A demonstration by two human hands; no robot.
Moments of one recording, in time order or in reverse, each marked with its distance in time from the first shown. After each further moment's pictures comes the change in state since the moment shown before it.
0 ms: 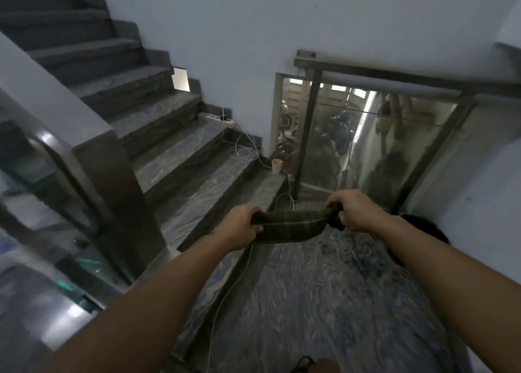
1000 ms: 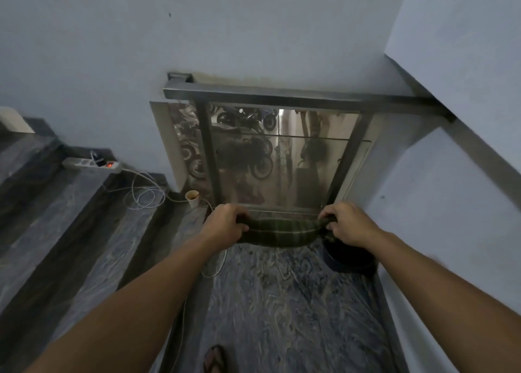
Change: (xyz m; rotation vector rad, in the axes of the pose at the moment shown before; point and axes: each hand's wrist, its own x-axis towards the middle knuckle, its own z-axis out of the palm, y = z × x) left_hand 0.396 0.200 -0.011 0.074 -0.209 0.153; right_hand 0.159 0.264 -0.180 0.152 0.079 0.399
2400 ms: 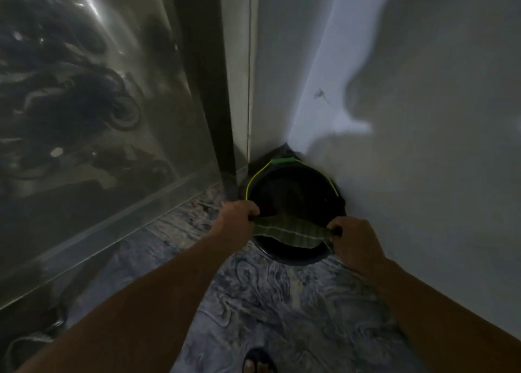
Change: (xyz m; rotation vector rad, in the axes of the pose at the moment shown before) left_hand 0.586 -0.050 0.524 0.132 -0.540 0.289; right_hand 0.288 0.490 0.333 0.266 0.212 0.826
